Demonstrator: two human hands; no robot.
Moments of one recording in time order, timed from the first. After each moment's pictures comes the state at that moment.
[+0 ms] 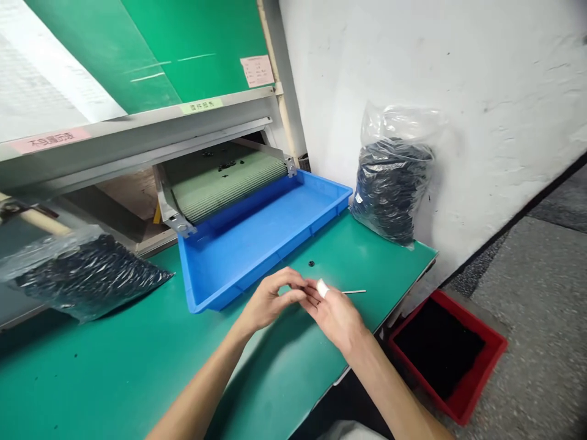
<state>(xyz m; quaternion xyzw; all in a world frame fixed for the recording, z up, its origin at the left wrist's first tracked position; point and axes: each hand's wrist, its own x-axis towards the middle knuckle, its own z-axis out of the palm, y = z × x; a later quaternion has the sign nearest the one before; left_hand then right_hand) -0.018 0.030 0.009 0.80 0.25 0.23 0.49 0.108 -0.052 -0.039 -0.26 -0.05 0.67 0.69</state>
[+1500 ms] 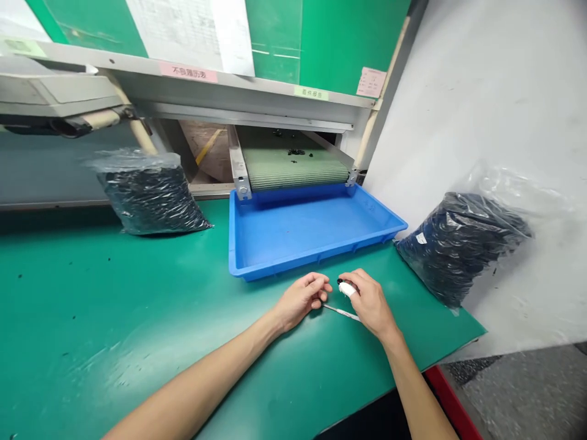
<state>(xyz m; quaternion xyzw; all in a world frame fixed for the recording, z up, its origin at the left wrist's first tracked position) -0.028 0.033 -0.054 0.37 0.30 0.37 0.80 0.153 -0.002 -0.035 -0.61 -0.72 0.15 0.30</state>
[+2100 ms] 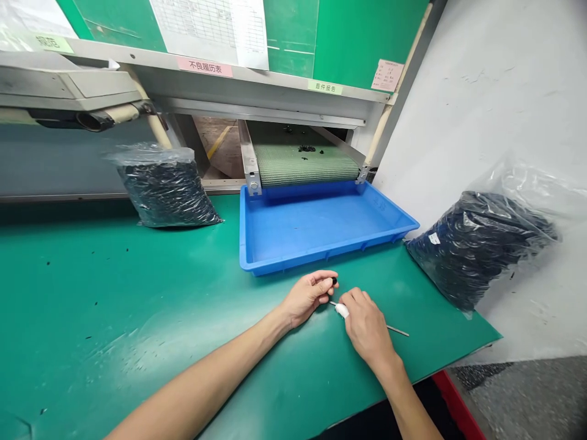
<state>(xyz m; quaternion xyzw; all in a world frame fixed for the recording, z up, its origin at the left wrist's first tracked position) -0.032 0.033 -0.059 0.34 0.28 0.39 0.81 0.120 -0.040 -0.053 -0.63 -0.76 -0.02 0.15</state>
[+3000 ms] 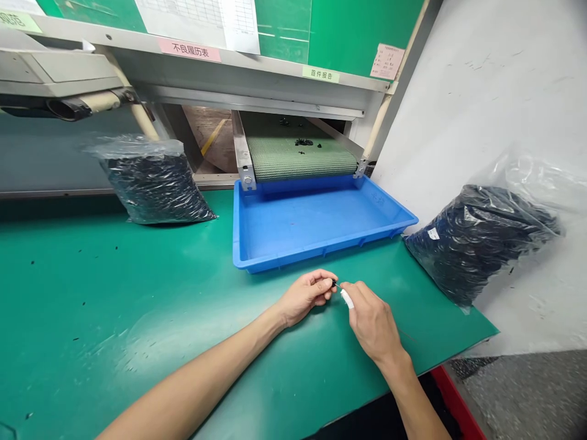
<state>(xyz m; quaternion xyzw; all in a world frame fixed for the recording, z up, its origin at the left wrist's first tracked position) -0.032 0.030 -0.052 0.39 0.29 0.34 0.80 0.128 -0.041 -0.033 -0.59 -0.77 -0.05 0.24</state>
